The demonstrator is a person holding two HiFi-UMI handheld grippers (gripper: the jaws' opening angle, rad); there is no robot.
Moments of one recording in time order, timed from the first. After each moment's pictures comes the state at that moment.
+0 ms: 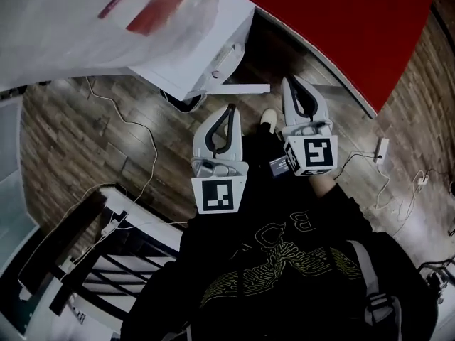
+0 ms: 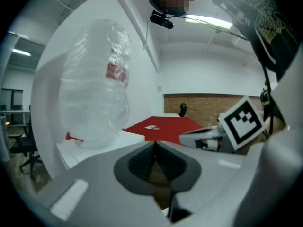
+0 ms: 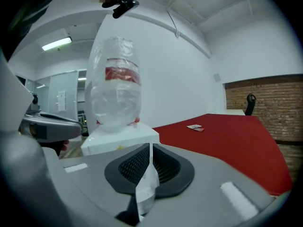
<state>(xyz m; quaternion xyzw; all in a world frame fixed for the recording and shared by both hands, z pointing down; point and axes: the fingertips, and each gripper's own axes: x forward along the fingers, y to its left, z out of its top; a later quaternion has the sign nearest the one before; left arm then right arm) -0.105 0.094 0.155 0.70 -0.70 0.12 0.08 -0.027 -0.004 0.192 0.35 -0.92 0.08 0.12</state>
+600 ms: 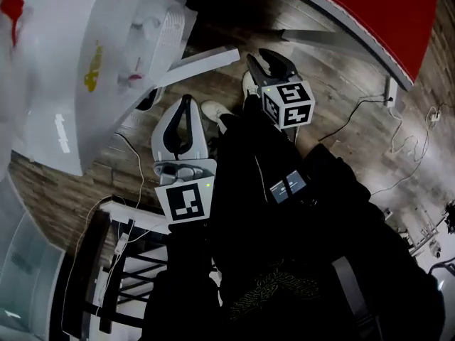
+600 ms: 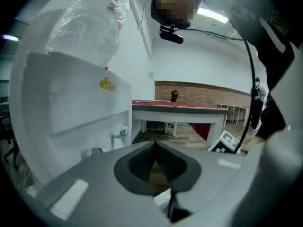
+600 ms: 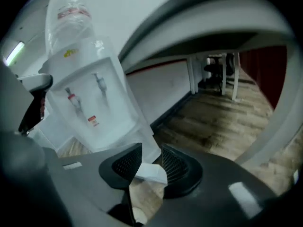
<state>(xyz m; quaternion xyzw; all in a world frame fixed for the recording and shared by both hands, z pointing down) -0.084 0.071 0.355 0.73 -0.65 0.14 0.14 0.038 -0.001 0.541 0.37 -0.84 0.29 0.27</state>
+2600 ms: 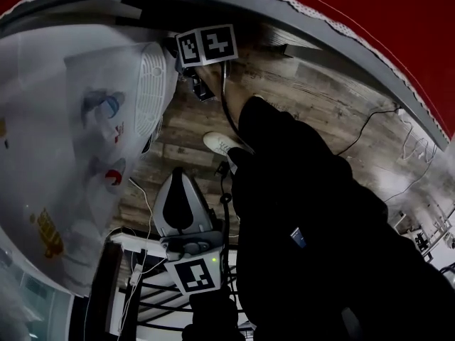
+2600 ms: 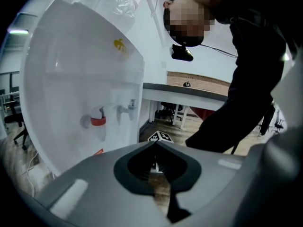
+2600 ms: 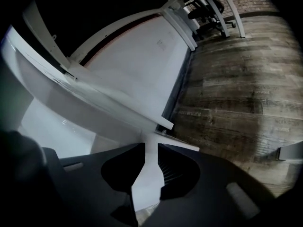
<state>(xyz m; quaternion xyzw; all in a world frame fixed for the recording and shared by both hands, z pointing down) -0.102 0.065 0.423 0.68 -0.69 0.15 0.21 -0.155 -0.127 0.697 0.28 -0.77 0.53 0.23</state>
